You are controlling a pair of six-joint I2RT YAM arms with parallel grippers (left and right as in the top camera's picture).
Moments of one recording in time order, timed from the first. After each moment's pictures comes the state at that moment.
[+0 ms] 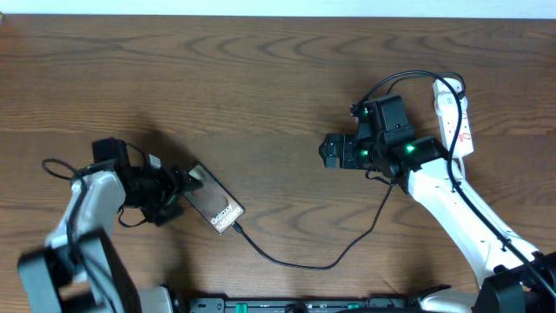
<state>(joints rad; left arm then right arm) 0.32 1.49 0.77 -0.78 0.59 -0.38 0.35 1.48 1.01 -0.57 -0.21 0.40</state>
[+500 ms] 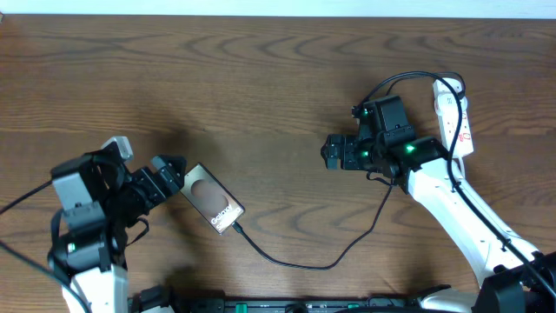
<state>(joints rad) 0.32 0.84 0.77 -0.77 0.54 -0.38 0.35 1.48 1.01 -0.59 -0.19 0.40</state>
